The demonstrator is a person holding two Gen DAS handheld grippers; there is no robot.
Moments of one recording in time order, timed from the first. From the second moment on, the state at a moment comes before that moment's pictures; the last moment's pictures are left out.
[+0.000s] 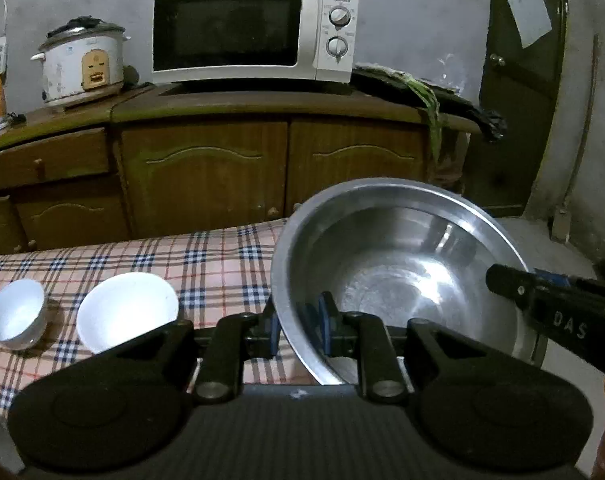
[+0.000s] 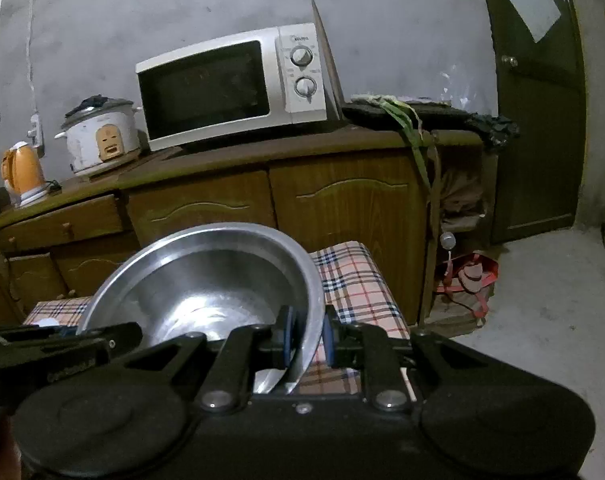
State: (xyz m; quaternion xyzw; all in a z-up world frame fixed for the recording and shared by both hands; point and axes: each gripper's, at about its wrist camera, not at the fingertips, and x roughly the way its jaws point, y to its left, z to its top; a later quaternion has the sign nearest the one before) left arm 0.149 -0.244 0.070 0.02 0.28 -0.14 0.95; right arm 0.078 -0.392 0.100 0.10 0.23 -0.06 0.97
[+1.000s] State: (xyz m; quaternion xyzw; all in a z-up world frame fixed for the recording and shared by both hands) left arm 0.073 -0.191 0.000 0.03 0.29 -0.10 0.95; right arm -0.006 -0.317 0.019 0.07 0.26 -0.03 0.96
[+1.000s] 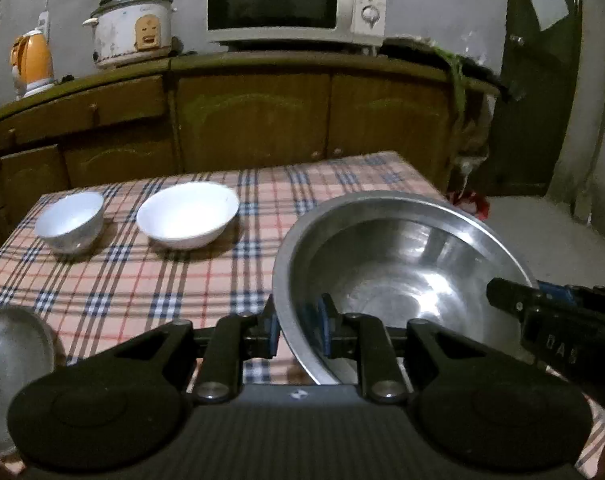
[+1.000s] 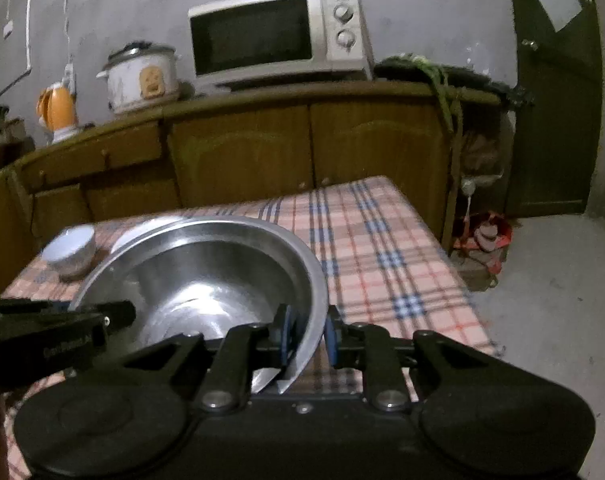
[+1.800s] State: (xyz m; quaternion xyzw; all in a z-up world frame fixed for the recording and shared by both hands) left arm 0.076 -0.166 -0.078 0.03 0.36 -0.09 0.93; right arm 0.008 -0.290 -0.063 0.08 0.34 -0.02 0.94
